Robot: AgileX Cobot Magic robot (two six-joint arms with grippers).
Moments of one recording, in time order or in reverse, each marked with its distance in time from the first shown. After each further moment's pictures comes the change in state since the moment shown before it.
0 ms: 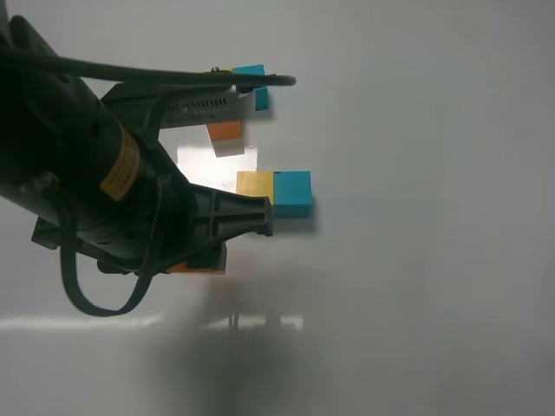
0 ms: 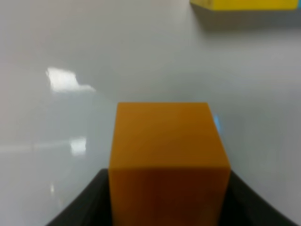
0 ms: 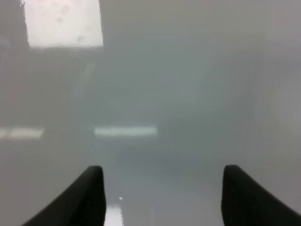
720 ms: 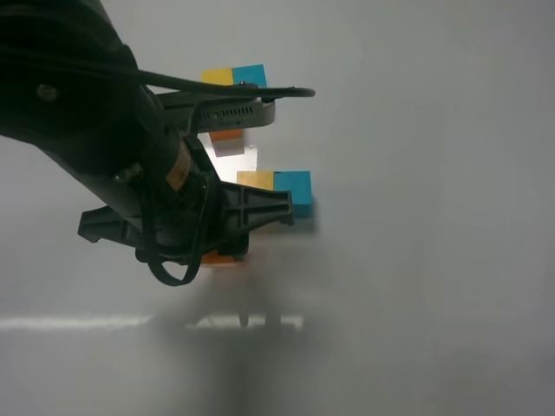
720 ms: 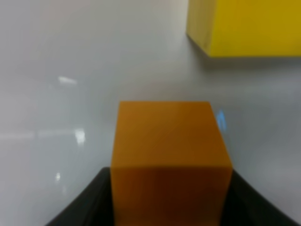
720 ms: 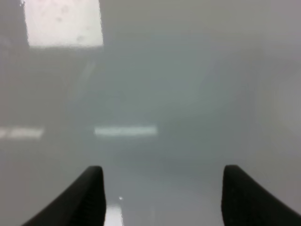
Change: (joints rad) left arm 0.065 0.111 -0.076 -0.034 -0.029 0.031; right arm 0.000 0.000 0.000 0.000 0.000 0.000
